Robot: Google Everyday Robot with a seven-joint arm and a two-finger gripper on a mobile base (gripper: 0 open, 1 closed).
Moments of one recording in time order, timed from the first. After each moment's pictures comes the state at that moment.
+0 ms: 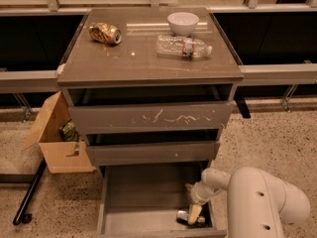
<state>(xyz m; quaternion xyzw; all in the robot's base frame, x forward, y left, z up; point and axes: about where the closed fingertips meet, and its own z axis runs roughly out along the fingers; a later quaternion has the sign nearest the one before) 0.556 -0.170 0.139 -0.67 0.72 0.16 0.13</state>
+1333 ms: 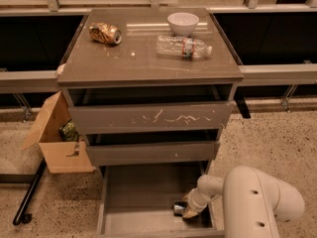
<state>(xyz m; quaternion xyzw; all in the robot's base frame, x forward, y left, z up) 0.531 -0.161 0.112 -0.68 0.71 0.15 0.11</state>
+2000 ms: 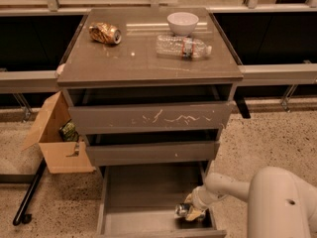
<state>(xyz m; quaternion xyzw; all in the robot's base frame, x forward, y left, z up) 0.528 -0.153 0.177 -0.70 0.68 0.15 0.17</state>
